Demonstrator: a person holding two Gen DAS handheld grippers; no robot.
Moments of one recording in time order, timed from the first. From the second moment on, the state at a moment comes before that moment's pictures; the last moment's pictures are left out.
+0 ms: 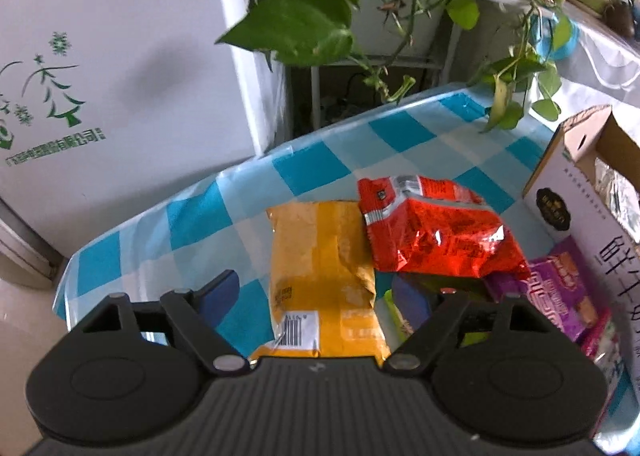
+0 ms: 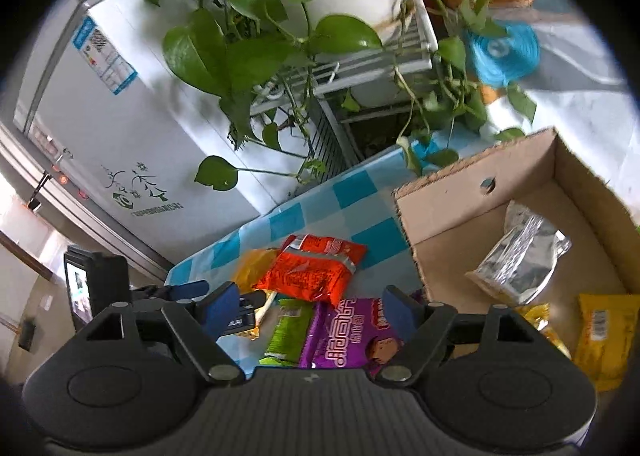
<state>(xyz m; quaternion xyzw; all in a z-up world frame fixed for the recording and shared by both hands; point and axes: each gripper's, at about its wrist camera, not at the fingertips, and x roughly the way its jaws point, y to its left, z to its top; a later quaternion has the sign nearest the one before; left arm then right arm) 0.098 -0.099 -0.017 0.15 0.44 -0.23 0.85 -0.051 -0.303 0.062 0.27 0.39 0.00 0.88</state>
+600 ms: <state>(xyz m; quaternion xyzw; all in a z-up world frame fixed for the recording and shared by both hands) 0.117 -0.086 -0.039 0.10 0.48 -0.24 0.84 0.040 -0.280 0.008 0.30 0.45 -0.05 0.84</state>
